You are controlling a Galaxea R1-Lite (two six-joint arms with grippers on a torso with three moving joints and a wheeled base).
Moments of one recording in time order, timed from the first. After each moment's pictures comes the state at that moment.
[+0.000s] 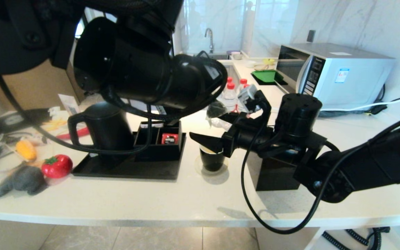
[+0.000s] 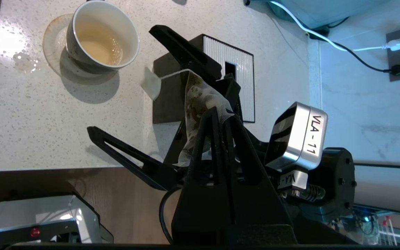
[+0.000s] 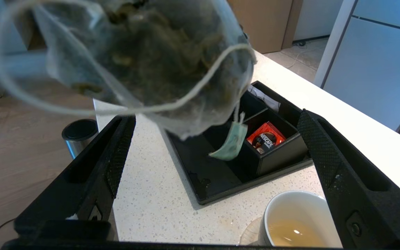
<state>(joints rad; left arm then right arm) -0.84 1.79 -1.85 0.57 0.25 -1.03 0.63 1.99 -1.05 -1.05 0.48 -0.02</state>
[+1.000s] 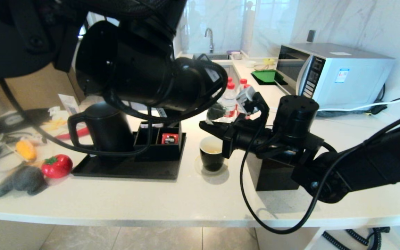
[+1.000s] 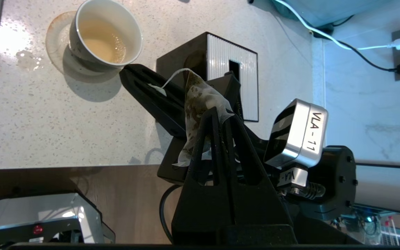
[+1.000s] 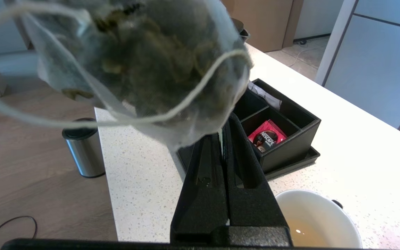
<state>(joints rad) -0.84 1.79 -1.84 0.57 0.25 -1.03 0.63 2.00 -1.05 -1.05 0.48 -0.02</state>
